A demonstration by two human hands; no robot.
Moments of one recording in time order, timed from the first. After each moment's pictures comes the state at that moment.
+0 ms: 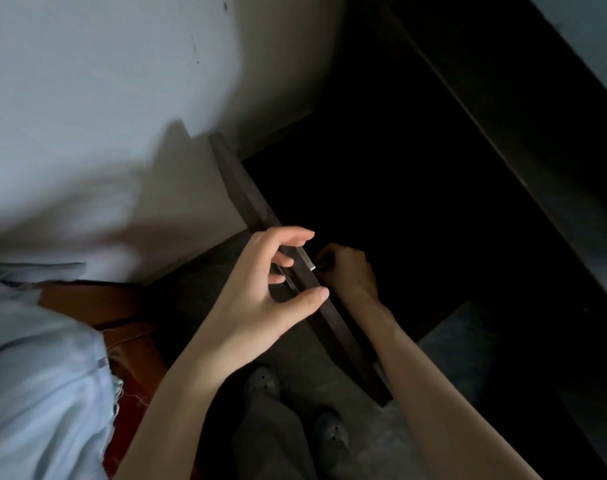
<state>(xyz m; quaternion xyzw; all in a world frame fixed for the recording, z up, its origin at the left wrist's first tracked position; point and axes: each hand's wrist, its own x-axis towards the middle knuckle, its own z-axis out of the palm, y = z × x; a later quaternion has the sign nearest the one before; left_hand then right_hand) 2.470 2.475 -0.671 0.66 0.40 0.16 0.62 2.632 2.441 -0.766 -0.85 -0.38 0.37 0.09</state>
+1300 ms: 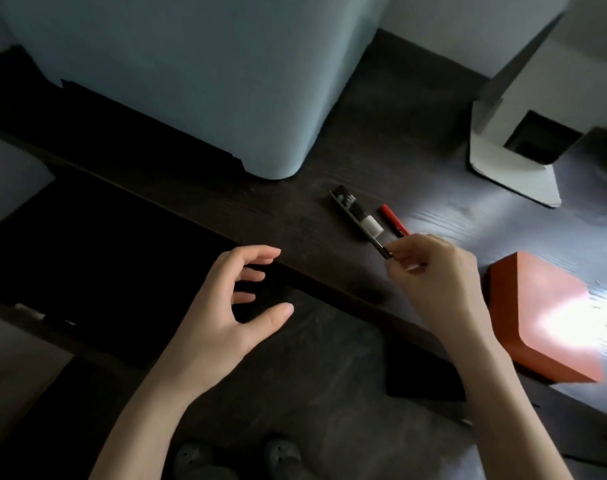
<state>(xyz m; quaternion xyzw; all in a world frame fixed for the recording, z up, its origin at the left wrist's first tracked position) 2.613 2.297 -0.576 0.77 0.15 0.09 0.61 2.760 2.114 -0.538 -0.95 -0.16 0.01 0.27</state>
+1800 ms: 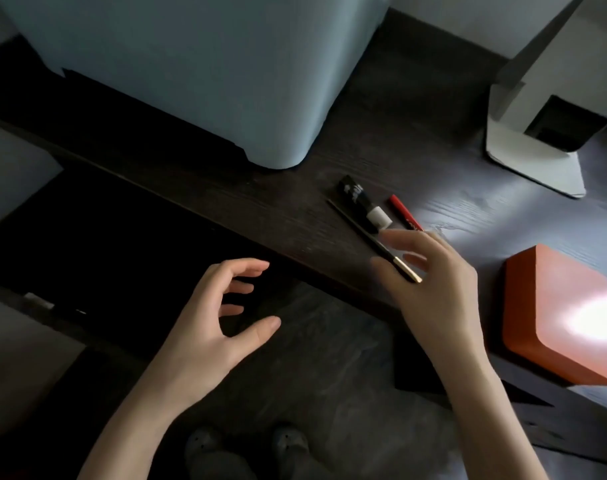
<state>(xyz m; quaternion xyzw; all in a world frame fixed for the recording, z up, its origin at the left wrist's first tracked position) 2.596 2.298 -0.588 0.78 0.18 0.08 0.60 2.736 2.120 -0.543 -0.90 -0.17 0.00 0.39</state>
